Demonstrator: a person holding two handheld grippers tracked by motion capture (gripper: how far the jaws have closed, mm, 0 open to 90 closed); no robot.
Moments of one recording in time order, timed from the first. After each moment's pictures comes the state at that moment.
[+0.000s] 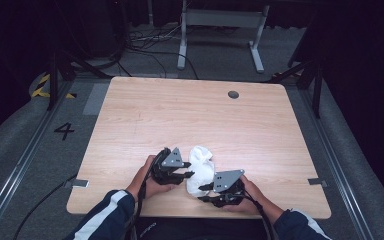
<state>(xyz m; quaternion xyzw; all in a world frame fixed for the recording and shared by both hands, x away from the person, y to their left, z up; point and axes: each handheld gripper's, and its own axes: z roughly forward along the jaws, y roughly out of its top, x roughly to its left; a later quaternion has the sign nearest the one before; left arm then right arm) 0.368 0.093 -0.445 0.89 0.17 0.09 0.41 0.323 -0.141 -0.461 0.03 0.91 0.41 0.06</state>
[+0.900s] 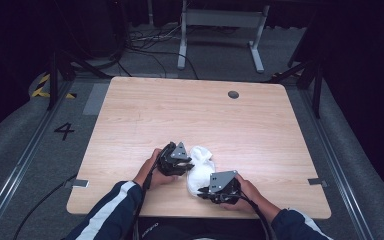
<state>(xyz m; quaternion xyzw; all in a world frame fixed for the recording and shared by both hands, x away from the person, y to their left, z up) 0.403 0.082 -0.476 0.91 0.17 0.09 0.37 0.328 -0.136 -0.473 0.03 0.93 0.37 0.07</state>
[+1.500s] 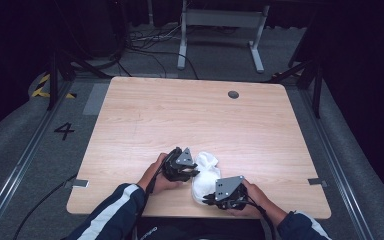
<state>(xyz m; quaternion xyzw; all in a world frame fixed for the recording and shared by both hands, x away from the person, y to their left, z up) 0.387 0.065 -0.476 0.92 0.14 0.07 0.37 0.309 -0.150 -0.462 0.01 0.93 0.37 0.06</state>
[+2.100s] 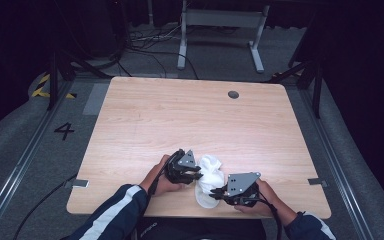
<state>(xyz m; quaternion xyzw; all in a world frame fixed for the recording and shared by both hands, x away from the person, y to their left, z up) 0.382 0.055 -0.479 0.92 0.12 0.05 0.38 0.308 -0.173 -0.435 0.02 0.91 0.41 0.09</state>
